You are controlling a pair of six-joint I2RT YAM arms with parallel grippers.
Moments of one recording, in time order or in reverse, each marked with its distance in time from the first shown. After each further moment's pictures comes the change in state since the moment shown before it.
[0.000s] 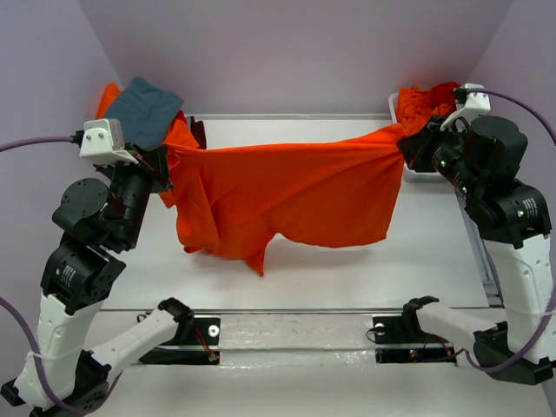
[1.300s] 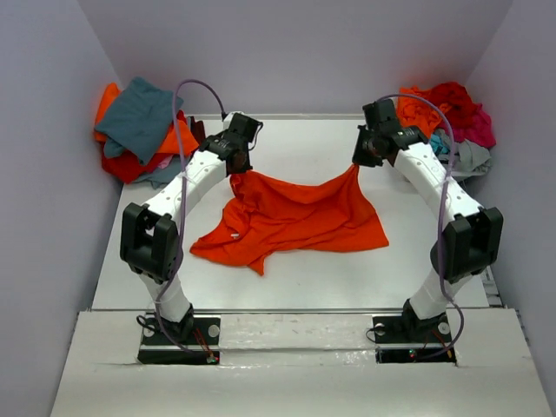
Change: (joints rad) left arm 0.093 0.927 0.082 -0.110 0.061 -0.190; right arm -0.002 0.595 -0.079 0.053 0.110 0.163
